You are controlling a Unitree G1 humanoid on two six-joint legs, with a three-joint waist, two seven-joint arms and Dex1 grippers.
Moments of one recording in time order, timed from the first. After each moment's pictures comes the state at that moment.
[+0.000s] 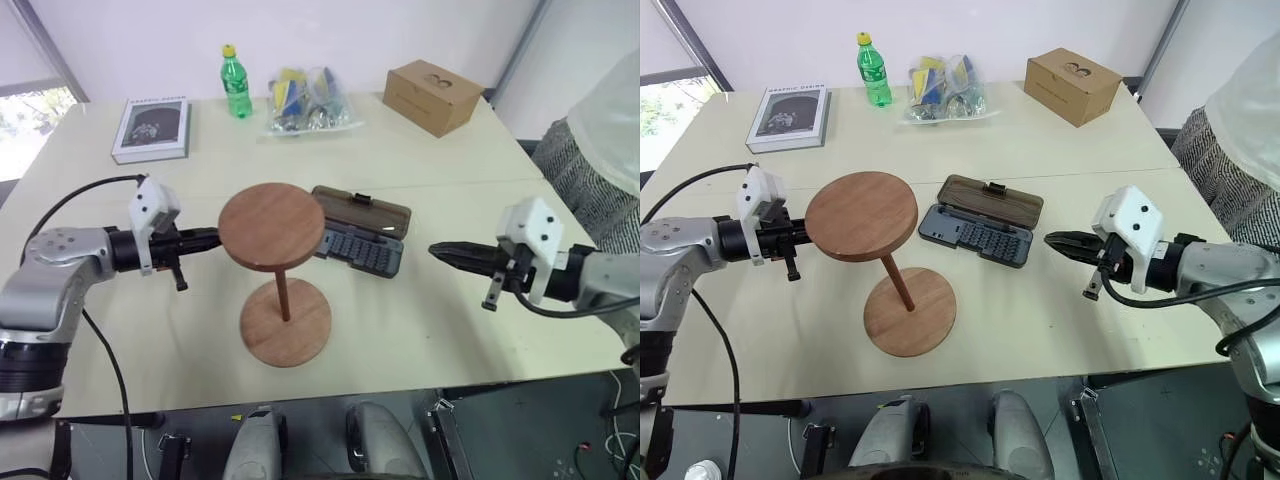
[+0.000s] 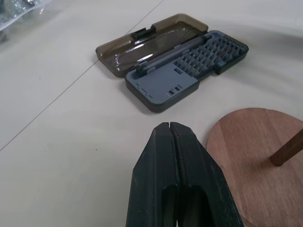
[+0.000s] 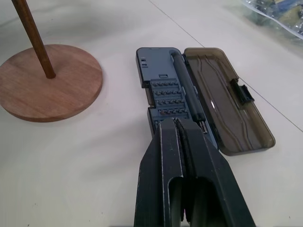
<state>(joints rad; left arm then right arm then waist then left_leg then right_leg) -0.39 0.85 0.13 -0.05 -0.47 0.49 -1.12 -0.15 -0.94 -0.28 -0.55 0.55 0.67 0.89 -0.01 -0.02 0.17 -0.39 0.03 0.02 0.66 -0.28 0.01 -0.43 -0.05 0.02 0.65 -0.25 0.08</state>
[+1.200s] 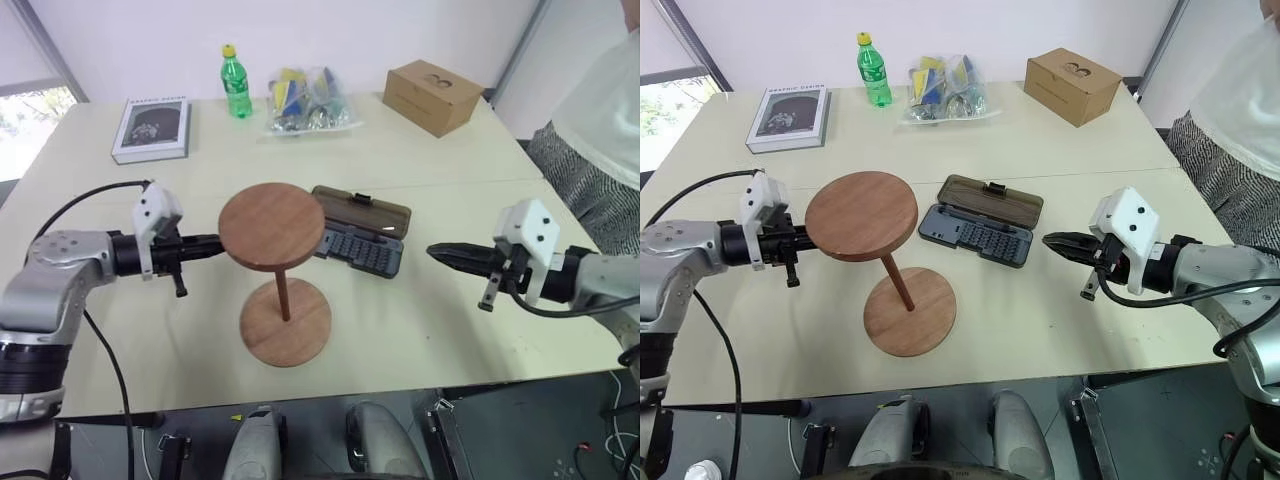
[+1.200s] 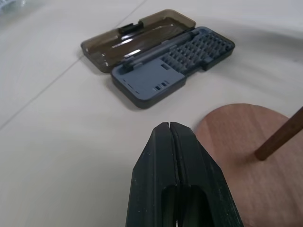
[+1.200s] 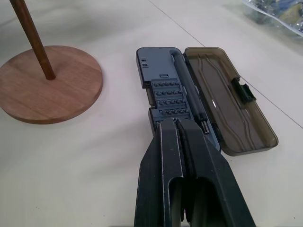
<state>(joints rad) -0.39 0.85 0.12 -0.06 -0.48 0.53 -1.16 -0.15 -0.94 -0.26 -0.56 0.56 0.67 0.86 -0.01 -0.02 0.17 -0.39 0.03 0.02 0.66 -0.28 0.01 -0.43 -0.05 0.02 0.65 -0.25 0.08</state>
